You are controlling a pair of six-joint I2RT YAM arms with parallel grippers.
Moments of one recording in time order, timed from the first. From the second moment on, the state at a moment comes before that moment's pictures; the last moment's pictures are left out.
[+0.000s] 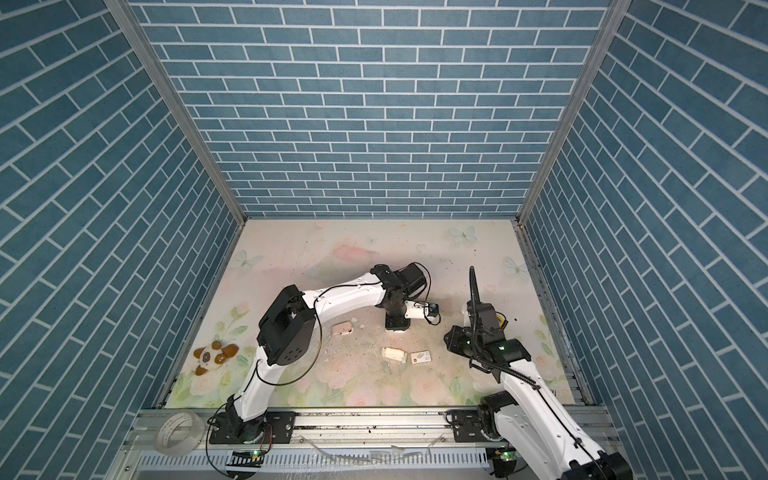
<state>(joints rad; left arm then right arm) -0.94 2.20 1.80 -1.00 0.15 0.65 0.32 0.79 0.44 -0.61 -0.25 0.57</state>
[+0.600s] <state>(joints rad) -0.94 2.17 1.76 -1.01 0.12 0.64 0.32 0.80 0.44 -0.60 -0.25 0.57</state>
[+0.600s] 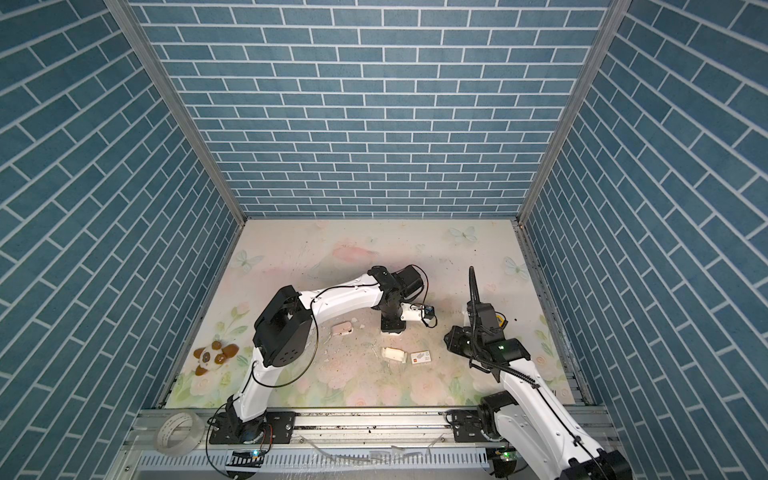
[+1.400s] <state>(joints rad) -0.90 1.92 1.65 -1.01 0.12 0.60 0.32 0.76 0.45 -0.51 -0.17 0.51</state>
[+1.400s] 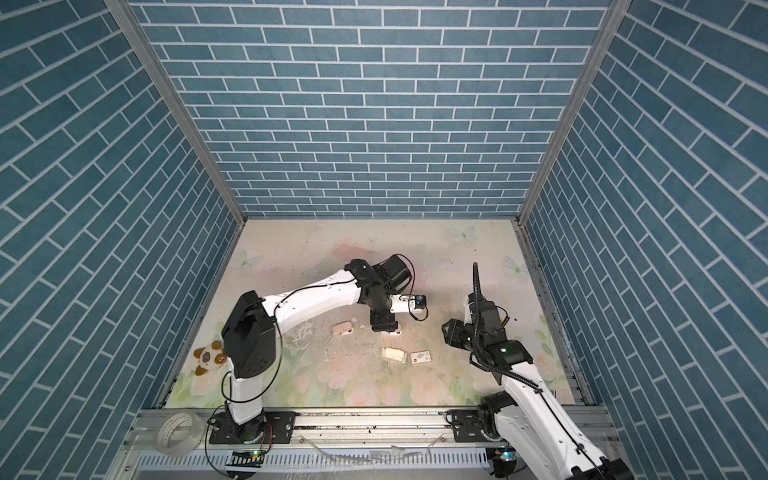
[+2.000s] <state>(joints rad) -0.44 1.45 1.17 -0.75 0.22 0.41 0.28 0.94 0.52 -0.19 0.14 0.21</state>
